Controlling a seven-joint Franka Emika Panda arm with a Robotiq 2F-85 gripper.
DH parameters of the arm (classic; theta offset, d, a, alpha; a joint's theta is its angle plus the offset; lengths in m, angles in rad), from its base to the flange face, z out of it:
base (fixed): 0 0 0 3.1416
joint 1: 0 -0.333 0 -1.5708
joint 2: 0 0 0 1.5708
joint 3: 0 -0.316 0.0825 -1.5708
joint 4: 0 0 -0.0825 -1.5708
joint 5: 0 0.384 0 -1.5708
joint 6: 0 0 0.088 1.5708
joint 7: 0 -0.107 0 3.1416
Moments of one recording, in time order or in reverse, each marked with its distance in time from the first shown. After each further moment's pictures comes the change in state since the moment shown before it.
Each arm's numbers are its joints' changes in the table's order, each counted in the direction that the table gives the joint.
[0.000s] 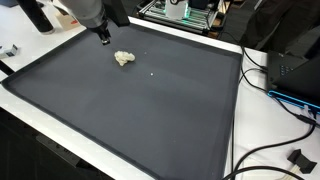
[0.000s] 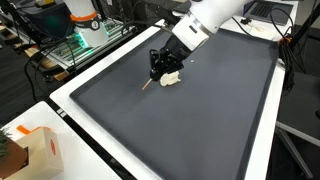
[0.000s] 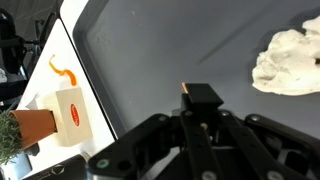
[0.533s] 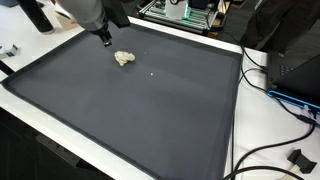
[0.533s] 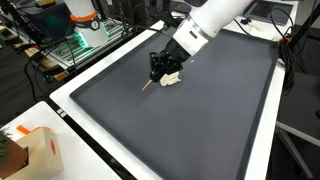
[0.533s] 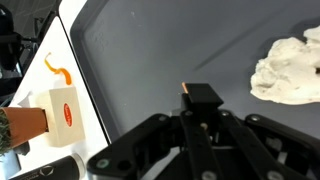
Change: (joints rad) arm 0.003 -0.020 0.000 0.014 0.015 0.008 0.053
